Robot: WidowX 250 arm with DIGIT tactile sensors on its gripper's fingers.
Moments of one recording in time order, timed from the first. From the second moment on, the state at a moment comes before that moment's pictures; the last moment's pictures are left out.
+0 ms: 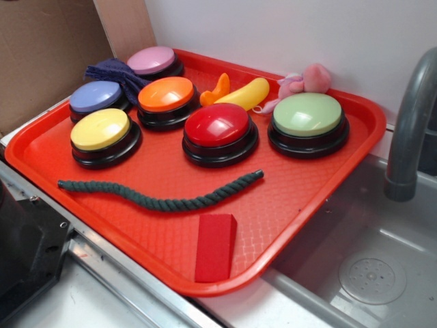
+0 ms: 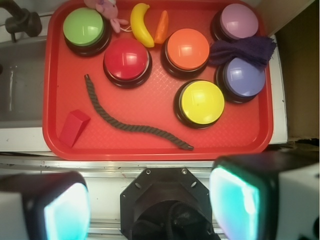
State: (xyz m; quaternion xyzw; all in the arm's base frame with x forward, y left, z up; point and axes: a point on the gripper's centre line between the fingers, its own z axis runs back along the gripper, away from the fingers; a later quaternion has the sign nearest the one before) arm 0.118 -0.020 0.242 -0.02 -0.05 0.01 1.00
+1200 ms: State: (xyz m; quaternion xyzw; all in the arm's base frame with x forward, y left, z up) arm 0.140 -0.055 0.138 -0.07 -0.11 -0.26 0.96
